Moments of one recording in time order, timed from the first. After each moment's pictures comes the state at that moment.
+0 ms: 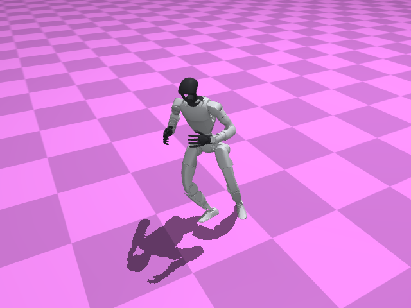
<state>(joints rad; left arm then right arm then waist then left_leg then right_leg) -0.28 0.58 -0.29 -0.36 -0.14 -0.32 0.33 0.16 -0.48 0.13 -0.57 0.18 -0.24 -0.17 0.03 -0.15 0.43 -0.14 0.24 0.44 0.70 -0.18 -0.11 -0.48 -0.25 -0.44 0.89 -0.47 -0.01</state>
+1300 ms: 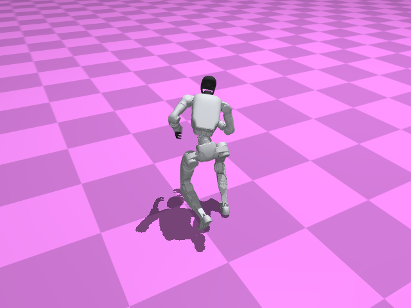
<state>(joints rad) 0.11 0.43 -0.21 -0.33 -0.38 -0.20 0.34 -0.86 -0.52 0.59 -0.51 -0.01 -0.13 -0.44 -0.11 0.37 0.50 -0.76 0.22 0.13 1.68 -0.41 -0.02 -1.10 -0.10 -0.14 1.24 -0.42 0.05</state>
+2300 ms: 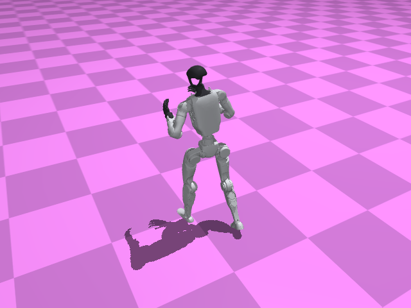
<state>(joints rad) 0.22 0.69 -0.09 -0.62 -0.37 -0.26 0.26 -0.06 -0.44 0.30 -0.68 0.06 -0.24 -0.19 0.21 -0.06 0.18 -0.12 0.17 0.27 0.09 -0.05 -0.17 0.15 -0.06 -0.03 0.44 -0.02 0.10</state>
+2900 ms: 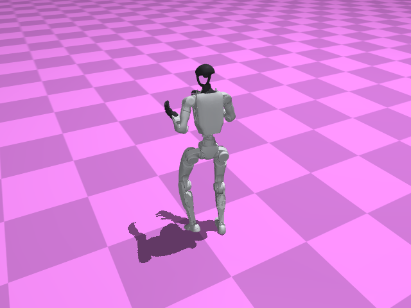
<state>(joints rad) 0.13 0.39 -0.10 -0.47 -0.45 -0.27 0.40 -0.35 -0.49 0.43 -0.41 -0.01 -0.15 -0.35 0.15 -0.01 0.28 -0.26 0.12 0.16 1.02 -0.28 -0.04 -0.06 -0.09 -0.14 0.46 -0.34 0.08</state>
